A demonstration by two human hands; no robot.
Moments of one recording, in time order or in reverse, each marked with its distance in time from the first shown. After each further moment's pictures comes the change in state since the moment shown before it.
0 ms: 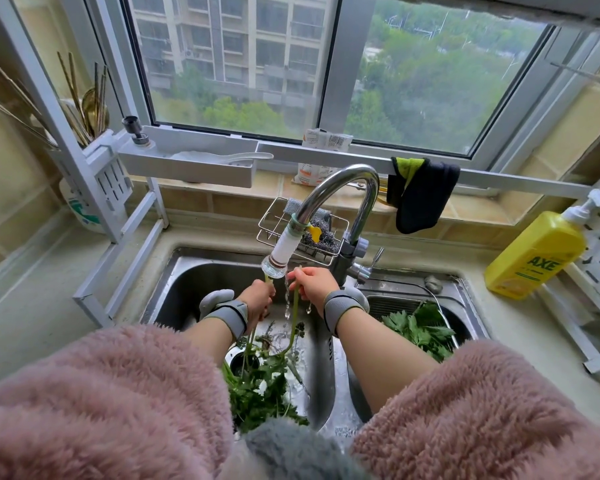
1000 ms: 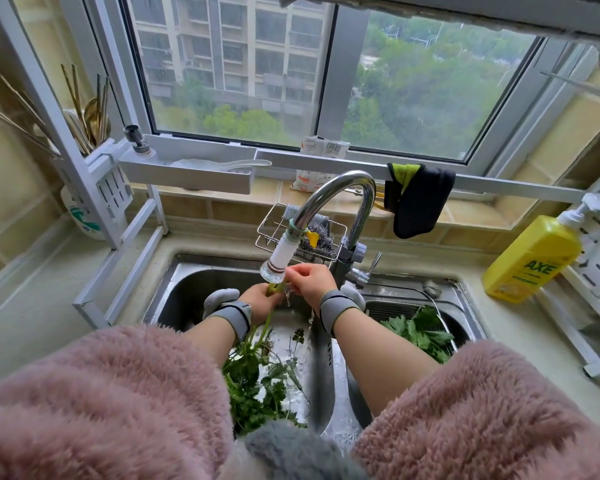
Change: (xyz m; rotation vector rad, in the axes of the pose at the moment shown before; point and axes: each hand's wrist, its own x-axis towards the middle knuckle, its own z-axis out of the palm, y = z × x) left_hand 0.002 0.003 -0.005 0.456 -0.031 0.261; right_hand -0.003 -0.010 0.001 0.004 0.015 -0.171
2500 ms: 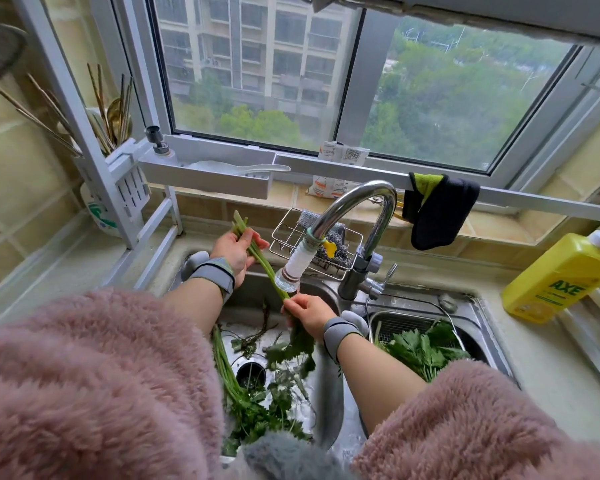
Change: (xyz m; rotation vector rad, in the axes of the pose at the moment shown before) left_hand 0.020 0.039 -0.071 -0.857 0.327 0.068; right_hand 0.003 0.033 0.020 -0.274 -0.269 0.008
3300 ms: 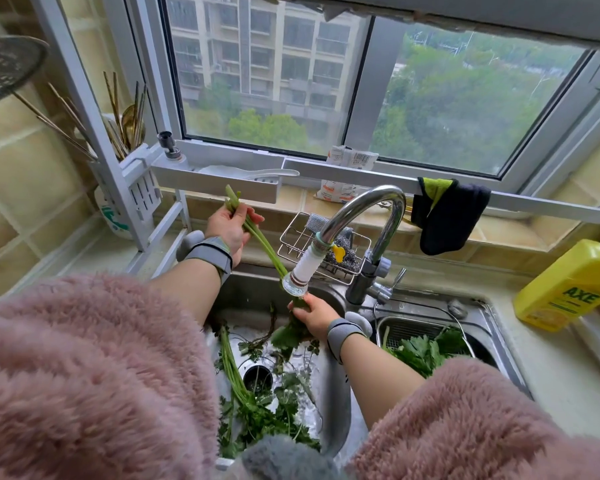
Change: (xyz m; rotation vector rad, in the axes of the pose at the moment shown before) left_hand 0.008 0.039 -0.009 -0.054 0.037 0.165; right_hand 0.007 -0.002 0.000 -0.060 -0.016 0.043
